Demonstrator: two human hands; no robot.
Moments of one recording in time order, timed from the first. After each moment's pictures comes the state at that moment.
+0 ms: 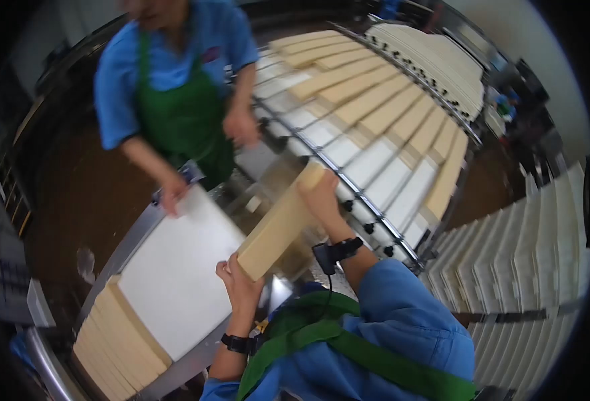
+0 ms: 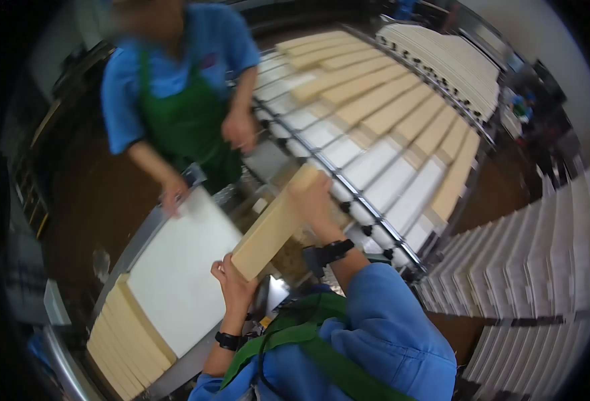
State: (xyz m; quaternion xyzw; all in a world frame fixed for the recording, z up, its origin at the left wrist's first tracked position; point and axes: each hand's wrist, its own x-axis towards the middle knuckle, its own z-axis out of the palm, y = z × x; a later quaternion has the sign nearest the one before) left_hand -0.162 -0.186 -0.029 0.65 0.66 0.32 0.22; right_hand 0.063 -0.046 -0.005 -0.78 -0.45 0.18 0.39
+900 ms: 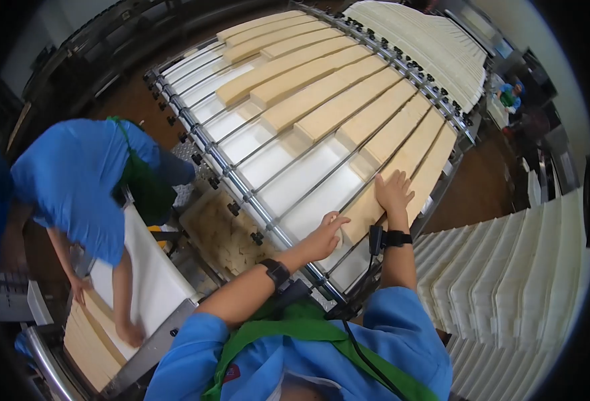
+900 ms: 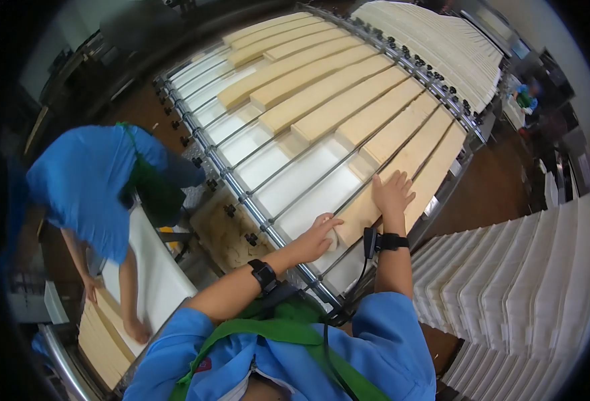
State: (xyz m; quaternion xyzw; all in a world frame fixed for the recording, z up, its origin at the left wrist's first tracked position) left_hand 0.236 -0.080 -0.049 0.77 0.21 0.19 0.57; right_hand 0.471 -0.066 -0.007 -0.93 -0.35 0.10 0.07
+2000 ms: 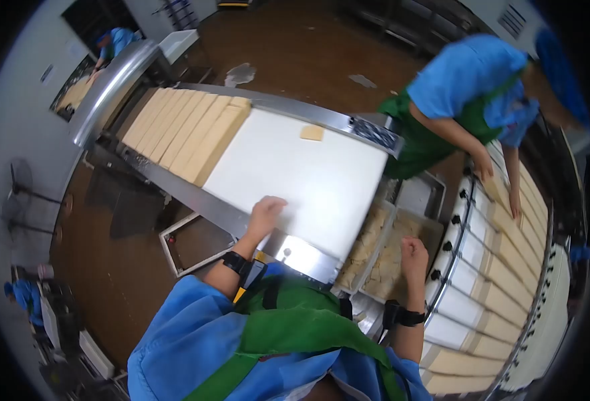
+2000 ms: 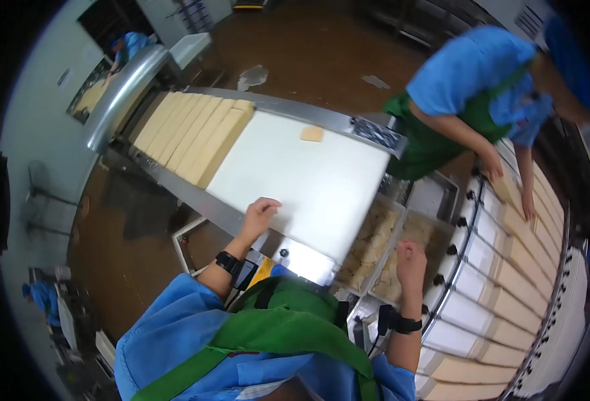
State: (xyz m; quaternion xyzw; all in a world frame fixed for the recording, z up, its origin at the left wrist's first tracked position) left_hand -0.241 -0.255 -0.111 0.29 0.76 0.55 0.18; right_hand 0.072 -0.012 -0.038 -0.45 -0.79 0.36 0.20
